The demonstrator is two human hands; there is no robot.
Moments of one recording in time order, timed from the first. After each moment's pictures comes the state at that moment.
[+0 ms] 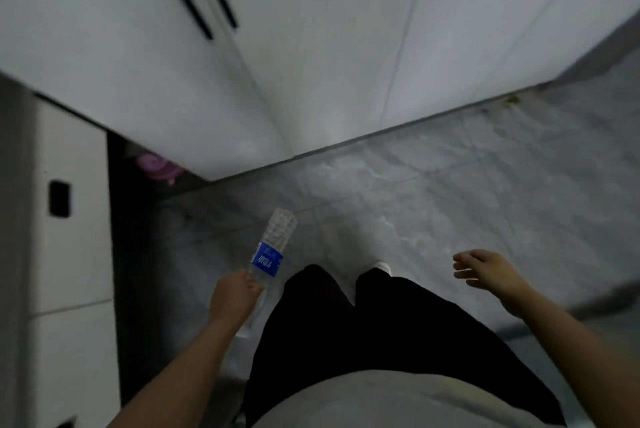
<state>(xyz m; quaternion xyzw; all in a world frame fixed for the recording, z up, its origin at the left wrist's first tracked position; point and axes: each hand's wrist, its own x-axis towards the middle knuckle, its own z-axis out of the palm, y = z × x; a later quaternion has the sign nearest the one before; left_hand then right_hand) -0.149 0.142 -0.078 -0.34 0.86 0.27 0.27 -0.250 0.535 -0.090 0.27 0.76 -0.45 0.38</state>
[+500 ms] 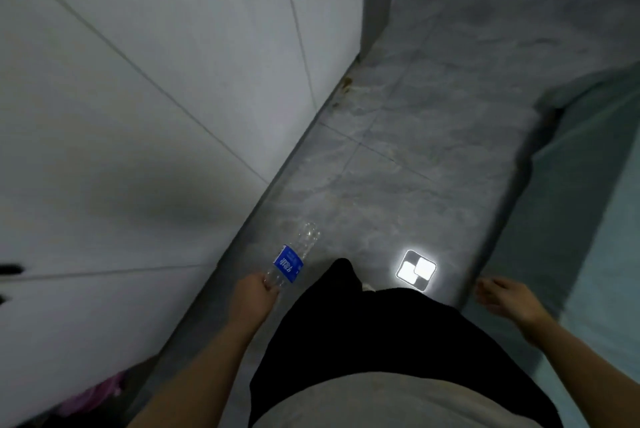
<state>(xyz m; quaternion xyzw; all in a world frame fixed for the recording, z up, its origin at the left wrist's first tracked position) -0.383 0.316 -0.078 0.02 0.92 0.14 0.36 -0.157 0.653 -0.108 0.60 0.57 -0.55 0.15</state>
